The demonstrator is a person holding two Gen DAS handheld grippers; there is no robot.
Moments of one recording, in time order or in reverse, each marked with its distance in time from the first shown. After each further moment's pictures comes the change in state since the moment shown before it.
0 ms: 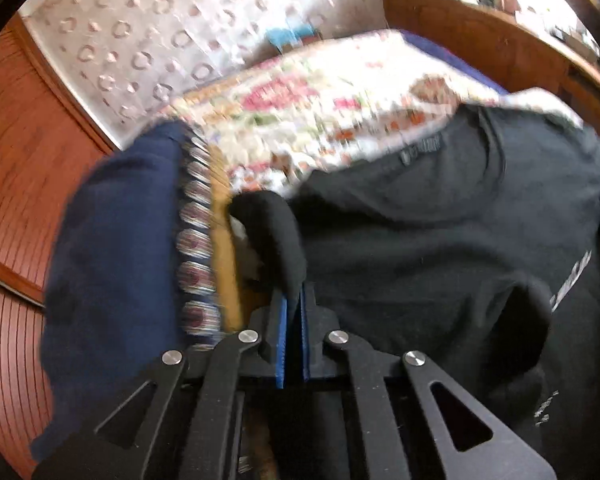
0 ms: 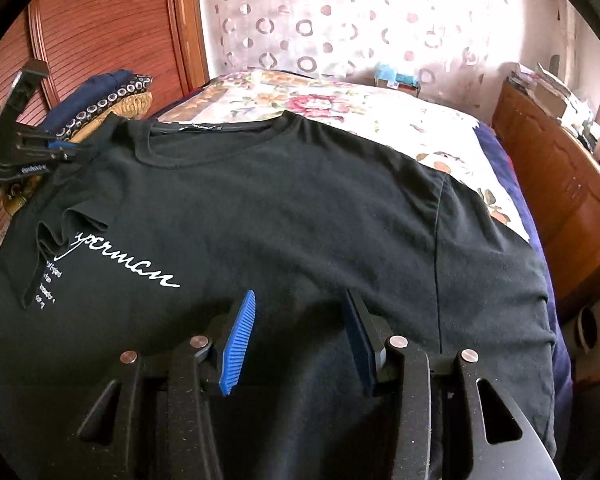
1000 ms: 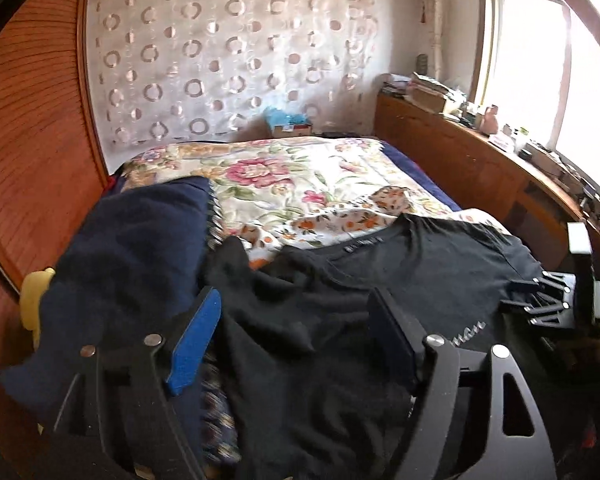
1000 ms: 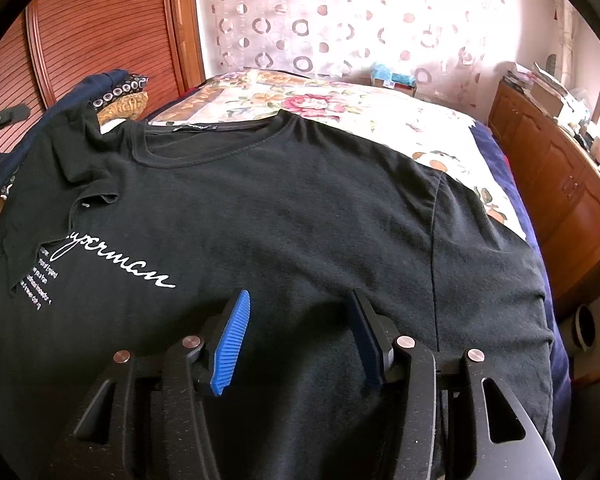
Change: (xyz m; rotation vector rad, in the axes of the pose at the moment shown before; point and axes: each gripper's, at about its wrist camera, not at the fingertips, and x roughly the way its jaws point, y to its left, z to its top) left arm -0.076 0.020 -0.038 -0.216 -0.292 -0.221; right arm 0.007 -0.007 -0.001 -0.008 -0.001 -0.018
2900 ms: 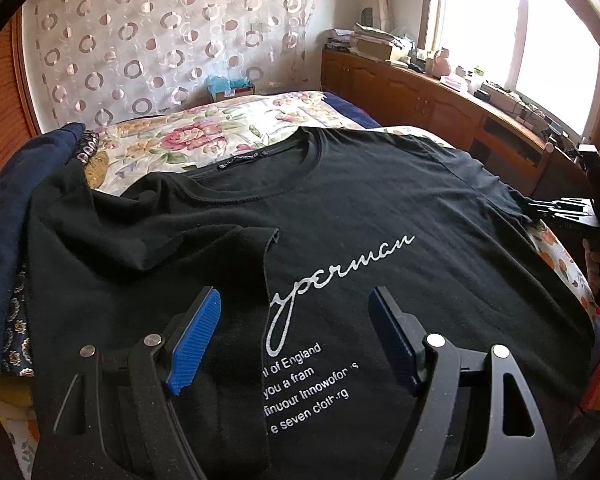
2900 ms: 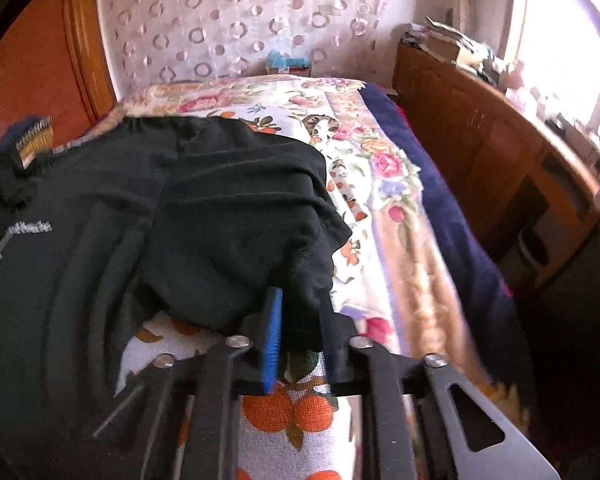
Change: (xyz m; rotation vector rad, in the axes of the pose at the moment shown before) left arm 0.027 -0.100 -0.062 0.121 0.117 -0.104; right arm -0.065 -0.129 -0.085 0.177 0.030 -0.236
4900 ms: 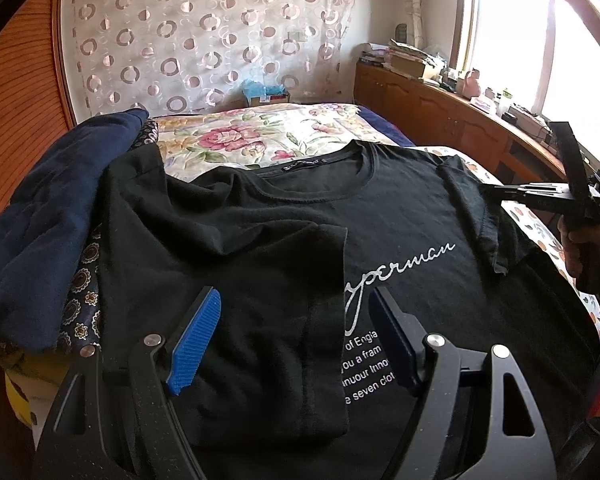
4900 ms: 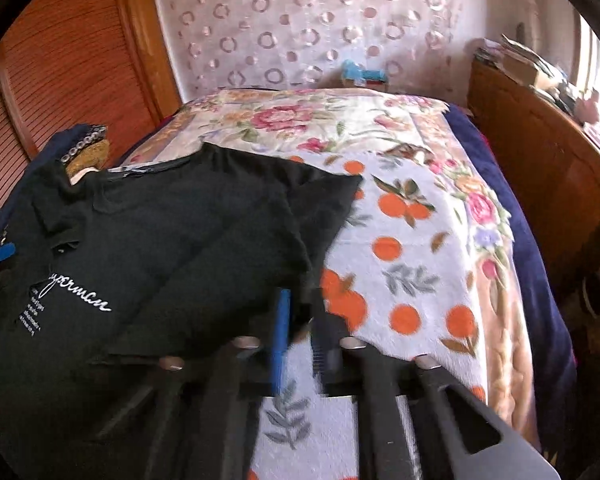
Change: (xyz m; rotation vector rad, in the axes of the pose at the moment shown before) left arm -0.019 0.042 -0.011 -0.087 -0.039 0.077; right arm 0.038 0.094 0.089 -0.074 -0.058 0.266
